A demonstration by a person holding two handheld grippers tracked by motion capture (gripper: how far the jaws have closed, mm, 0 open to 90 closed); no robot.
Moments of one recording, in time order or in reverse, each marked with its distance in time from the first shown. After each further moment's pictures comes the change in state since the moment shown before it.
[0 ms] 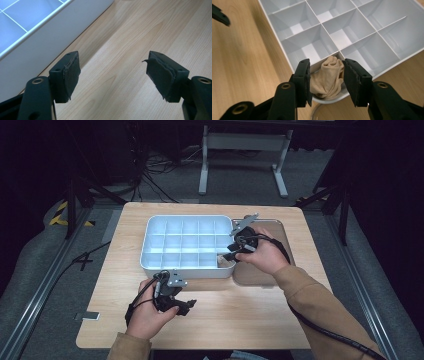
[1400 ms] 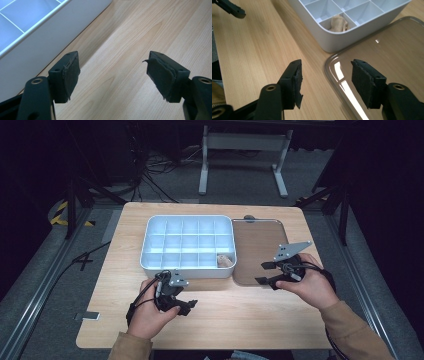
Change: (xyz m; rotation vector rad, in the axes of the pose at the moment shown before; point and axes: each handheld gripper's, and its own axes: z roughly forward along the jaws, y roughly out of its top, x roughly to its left) left arm -0.001 0.002 0.002 0.014 -0.010 0.001; right arm 0.031 -0.101 -0.073 -0.103 -0.031 0.033
